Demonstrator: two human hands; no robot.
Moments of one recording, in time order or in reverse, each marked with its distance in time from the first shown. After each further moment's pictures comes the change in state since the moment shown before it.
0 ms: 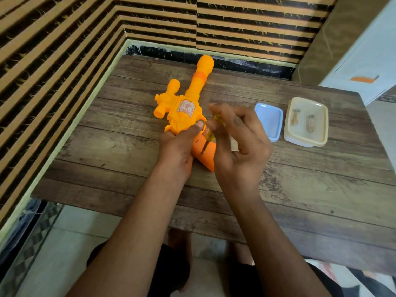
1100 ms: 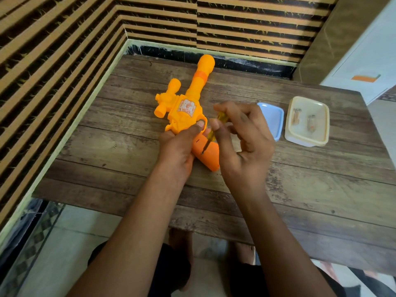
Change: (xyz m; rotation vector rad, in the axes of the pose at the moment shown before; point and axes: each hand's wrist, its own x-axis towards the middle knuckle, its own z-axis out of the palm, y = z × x) left_hand -0.001 0.003 0.000 -0.014 -0.032 0.005; right_hand 0.005 0.003 -0.008 0.012 -0.081 0.034
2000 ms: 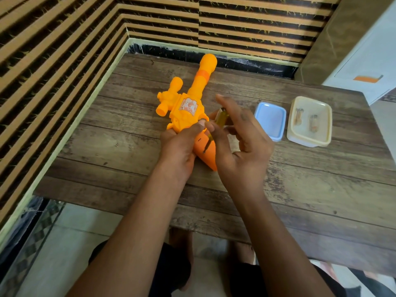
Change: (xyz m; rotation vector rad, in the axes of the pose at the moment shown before) left_hand 0.003 -0.001 -0.002 -0.008 -0.022 0.022; right_hand -0.003 -0.003 0.006 -0.034 0.013 0.002
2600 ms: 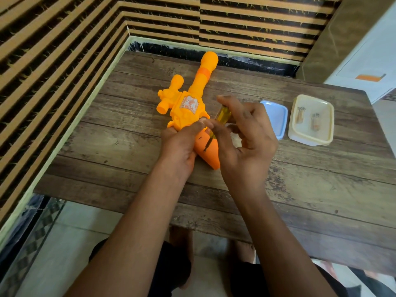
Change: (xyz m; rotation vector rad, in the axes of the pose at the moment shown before) left_hand -0.005 0.005 0.004 0.022 0.035 -0.026; right_hand 0.001 0.001 0.000 -0.022 0.033 0.023
